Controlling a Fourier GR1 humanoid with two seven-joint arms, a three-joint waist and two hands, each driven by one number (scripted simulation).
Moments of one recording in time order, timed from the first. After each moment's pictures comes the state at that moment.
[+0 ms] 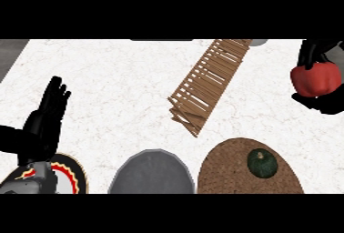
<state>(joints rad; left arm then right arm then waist) -0.09 0.15 0.09 -1.69 -0.01 0.12 0.18 -0.63 -0.43 -0.25 -1.55 0.29 0.71 -0.02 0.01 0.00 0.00</state>
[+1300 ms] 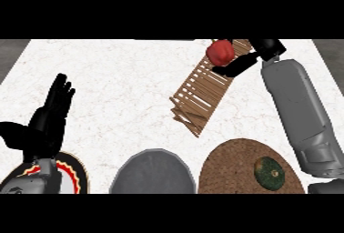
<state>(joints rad) -0.11 0.13 0.08 -1.69 -0.04 0.11 0.19 -0.98 -0.20 -0.17 -0.77 0.50 0.25 -0.28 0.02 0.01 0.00</state>
